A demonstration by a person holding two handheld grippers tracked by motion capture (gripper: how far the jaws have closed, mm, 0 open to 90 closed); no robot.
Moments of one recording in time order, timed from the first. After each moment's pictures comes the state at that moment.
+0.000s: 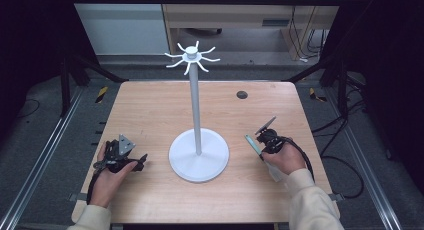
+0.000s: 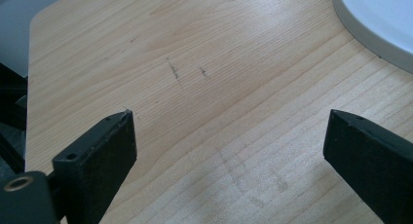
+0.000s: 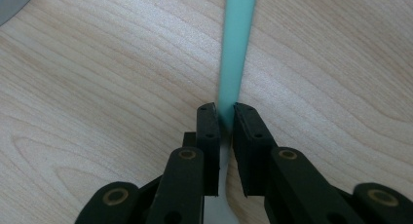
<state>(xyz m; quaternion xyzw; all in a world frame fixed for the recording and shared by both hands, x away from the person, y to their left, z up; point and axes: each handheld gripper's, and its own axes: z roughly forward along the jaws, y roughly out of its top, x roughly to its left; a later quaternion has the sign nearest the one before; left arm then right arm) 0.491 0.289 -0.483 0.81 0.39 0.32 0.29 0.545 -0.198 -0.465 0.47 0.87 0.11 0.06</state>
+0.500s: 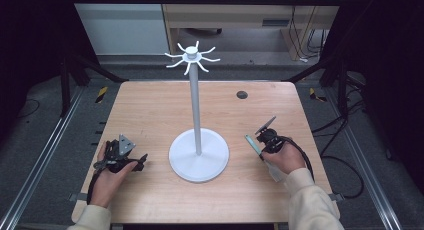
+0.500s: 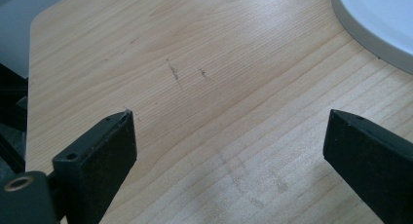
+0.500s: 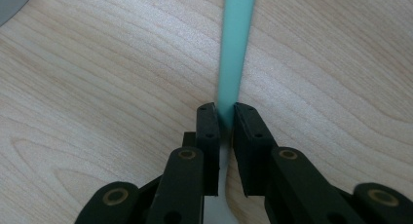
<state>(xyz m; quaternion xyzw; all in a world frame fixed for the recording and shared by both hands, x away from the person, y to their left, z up) 0.491 0.288 -0.482 0.81 0.39 0.32 0.29 0.547 -0.198 -0.466 0.47 0.87 0.11 0.05</state>
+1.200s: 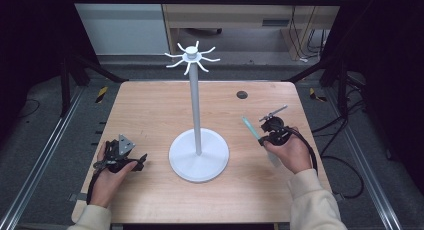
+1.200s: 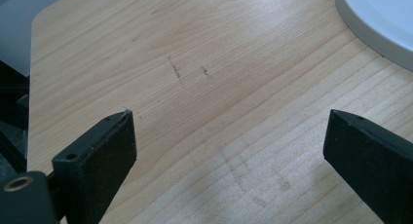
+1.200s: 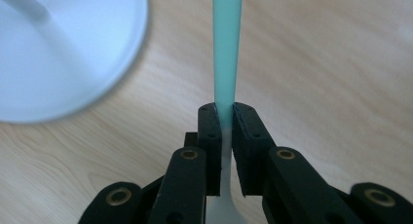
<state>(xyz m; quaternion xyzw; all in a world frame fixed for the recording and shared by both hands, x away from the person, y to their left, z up) 0.491 0.290 -0.483 0.81 0.39 0.32 0.29 0.533 -0.197 -0.401 0.46 0.85 0.23 0.12</state>
